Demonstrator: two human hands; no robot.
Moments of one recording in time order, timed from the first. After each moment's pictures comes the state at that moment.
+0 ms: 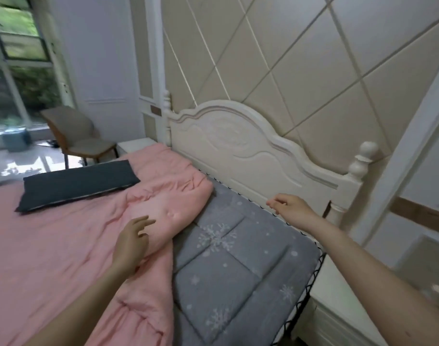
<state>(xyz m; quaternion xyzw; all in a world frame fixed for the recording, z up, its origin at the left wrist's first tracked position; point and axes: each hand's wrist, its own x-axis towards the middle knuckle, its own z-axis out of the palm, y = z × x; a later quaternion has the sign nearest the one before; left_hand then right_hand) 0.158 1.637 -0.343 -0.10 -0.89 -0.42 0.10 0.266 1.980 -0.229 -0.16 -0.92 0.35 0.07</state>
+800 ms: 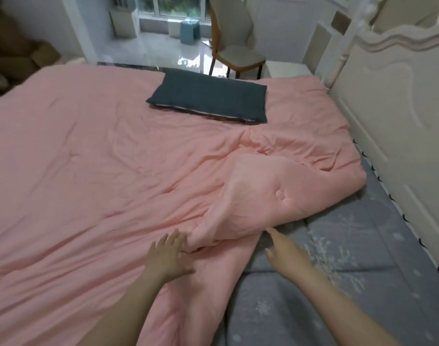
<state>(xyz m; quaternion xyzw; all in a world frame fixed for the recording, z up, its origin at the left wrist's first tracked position) -0.008 1.572 -0.613 0.17 -0.95 -0.13 -0.21 -0.117 1.838 -0.561 0.15 -0.96 0.11 -0.22</state>
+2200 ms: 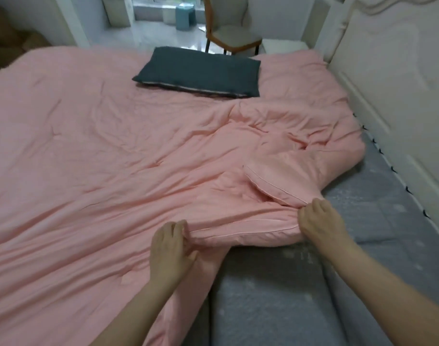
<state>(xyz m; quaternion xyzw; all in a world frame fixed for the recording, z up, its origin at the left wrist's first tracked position) 0.021 1.672 -0.672 0.17 -0.97 -0.15 0.07 -0.141 1.954 -0.590 0.44 -0.85 -0.20 0.22</state>
